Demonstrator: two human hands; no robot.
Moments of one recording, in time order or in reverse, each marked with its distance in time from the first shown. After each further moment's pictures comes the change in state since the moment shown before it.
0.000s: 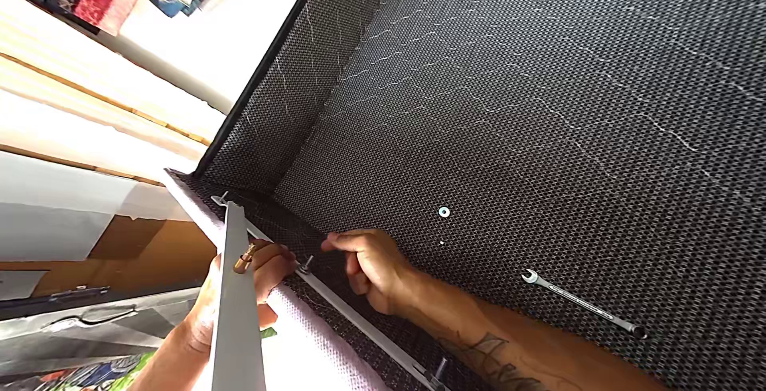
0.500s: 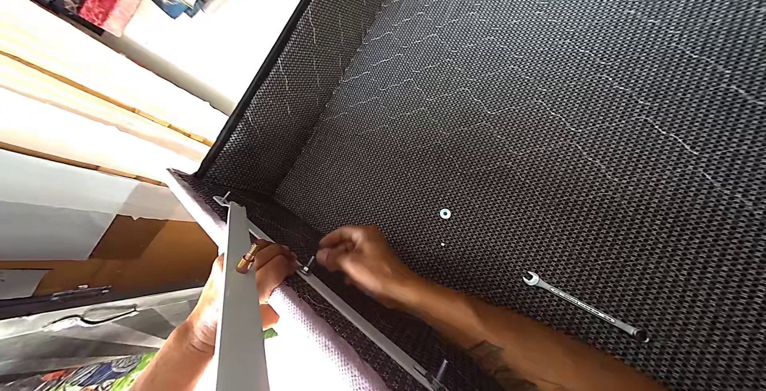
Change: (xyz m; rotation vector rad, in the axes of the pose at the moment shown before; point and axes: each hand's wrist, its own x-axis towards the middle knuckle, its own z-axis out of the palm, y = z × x) left_hand 0.002 0.003 -0.001 0.005 0.005 -0.013; right_hand 0.011 0.004 -0.010 -0.579 -0.127 -0.323
